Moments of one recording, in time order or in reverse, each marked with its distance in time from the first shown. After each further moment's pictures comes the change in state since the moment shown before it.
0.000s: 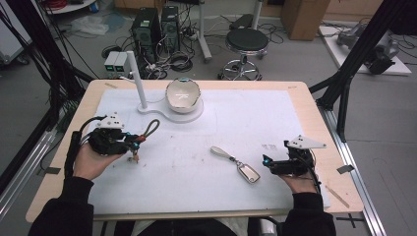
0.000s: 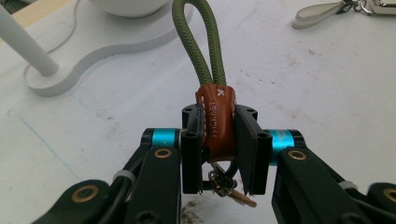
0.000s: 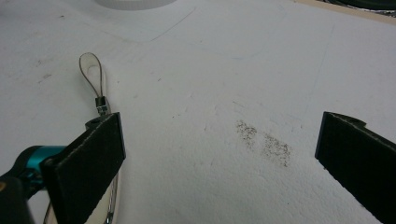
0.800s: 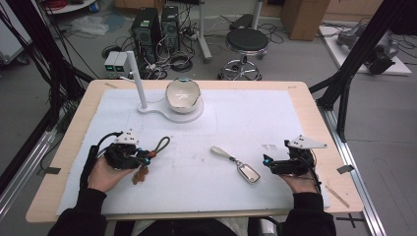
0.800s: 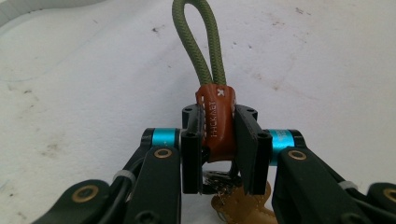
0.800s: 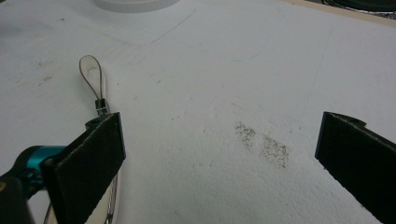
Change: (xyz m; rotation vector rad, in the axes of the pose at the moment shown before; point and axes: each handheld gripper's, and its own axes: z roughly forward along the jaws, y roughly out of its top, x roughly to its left) left arm -0.026 -0.029 0.041 0.061 -0.064 -0.010; right arm -0.001 0.000 -0.001 -0.009 -0.002 -0.001
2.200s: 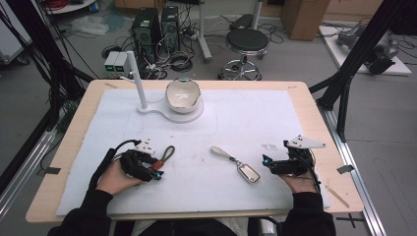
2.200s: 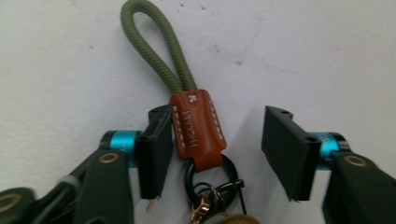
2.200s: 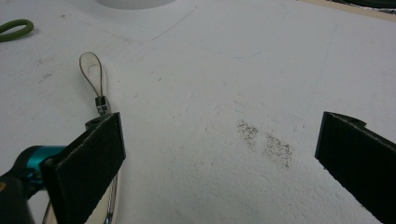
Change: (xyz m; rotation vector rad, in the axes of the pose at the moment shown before) left arm -0.021 0.000 0.038 0.132 -0.096 0.068; right arm -0.001 -0.001 0.003 0.008 0.008 -0.004
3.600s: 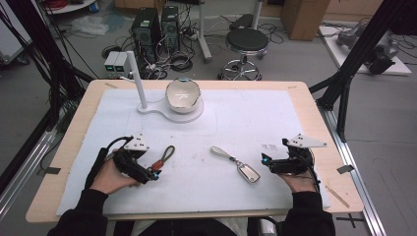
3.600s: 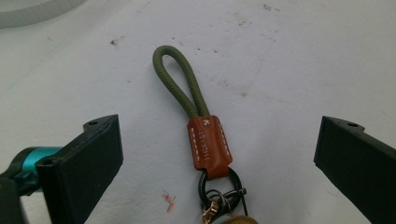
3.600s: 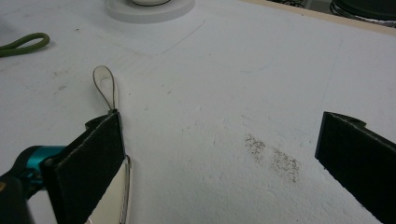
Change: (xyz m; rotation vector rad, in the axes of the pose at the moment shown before) left arm -0.004 0.003 -0.022 -0.124 0.063 0.009; right arm 0.003 0.006 -0.002 -0.036 0.025 -0.001
